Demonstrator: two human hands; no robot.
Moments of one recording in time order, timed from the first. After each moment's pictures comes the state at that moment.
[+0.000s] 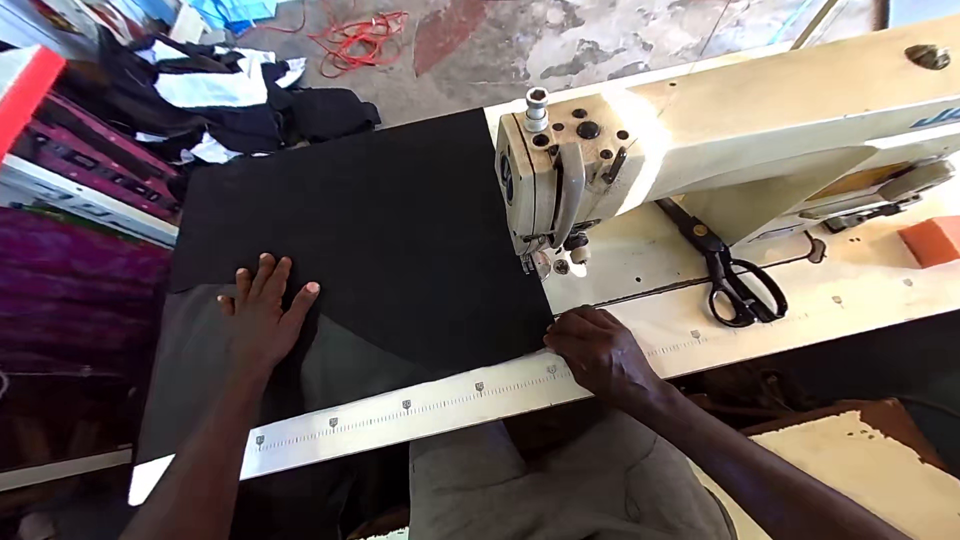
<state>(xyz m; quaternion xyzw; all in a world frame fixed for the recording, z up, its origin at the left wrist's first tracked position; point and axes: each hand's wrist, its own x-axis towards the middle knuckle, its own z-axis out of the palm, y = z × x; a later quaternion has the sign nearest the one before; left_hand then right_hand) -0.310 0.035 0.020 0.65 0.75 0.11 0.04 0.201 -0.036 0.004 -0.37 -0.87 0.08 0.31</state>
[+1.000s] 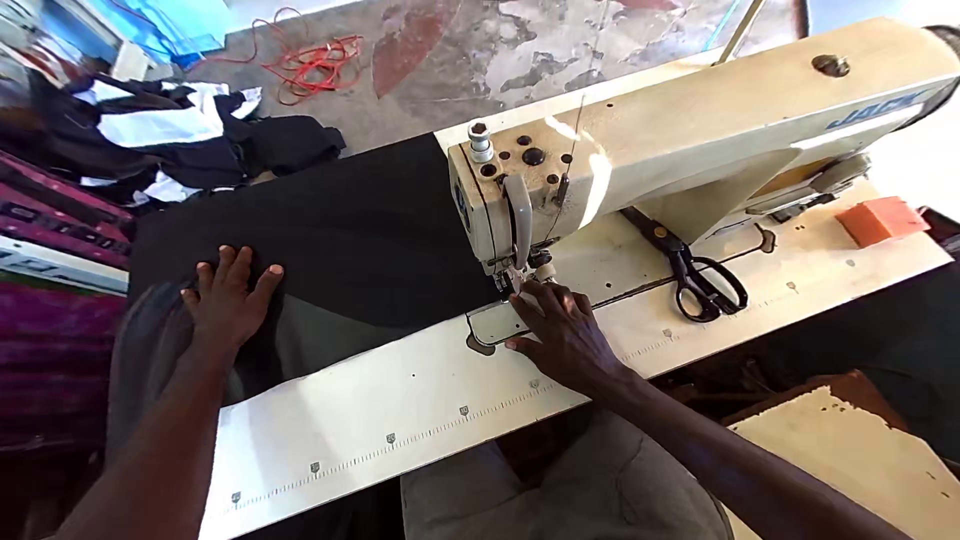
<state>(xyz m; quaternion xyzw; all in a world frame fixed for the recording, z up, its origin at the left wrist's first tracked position) -0.322 0.132 0.030 0.64 0.76 0.10 0.06 0.185 -0.010 0.009 -0.53 -0.82 0.05 0.21</state>
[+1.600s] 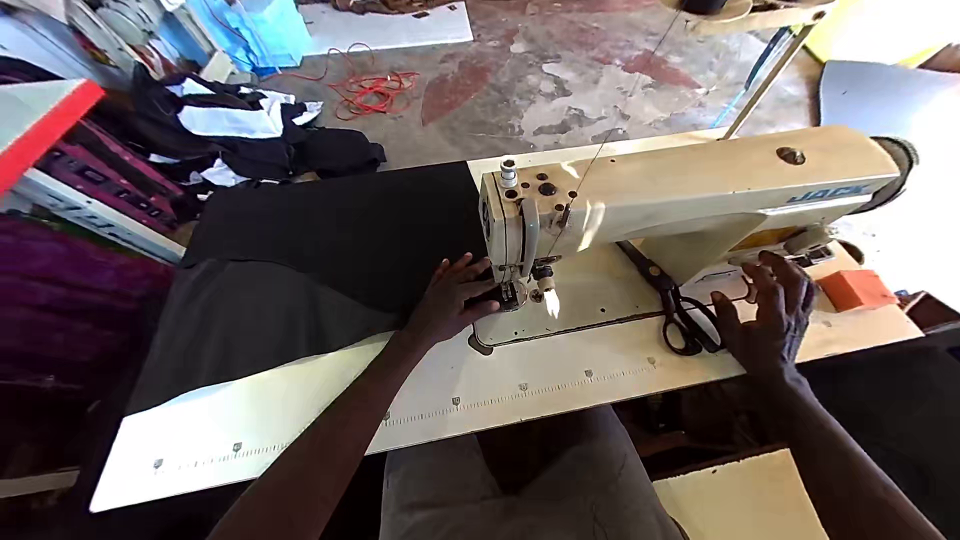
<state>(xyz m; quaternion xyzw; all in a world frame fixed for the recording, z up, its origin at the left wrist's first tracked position) -0.056 0.083 0.007 0.86 0.43 0.21 0.15 0.458 0.003 0.003 -0.59 -0.70 -0.15 0.37</state>
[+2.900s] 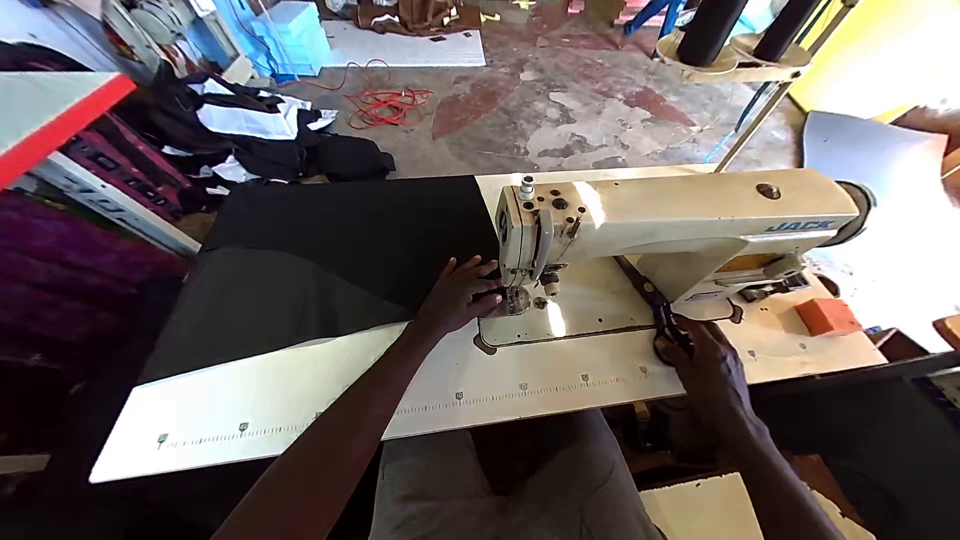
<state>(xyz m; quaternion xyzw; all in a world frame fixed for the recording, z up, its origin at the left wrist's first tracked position) -0.056 0.093 0.010 0.86 0.44 0.22 0.15 0.375 -0.041 0.032 -0.71 -0.67 0.07 0.22</state>
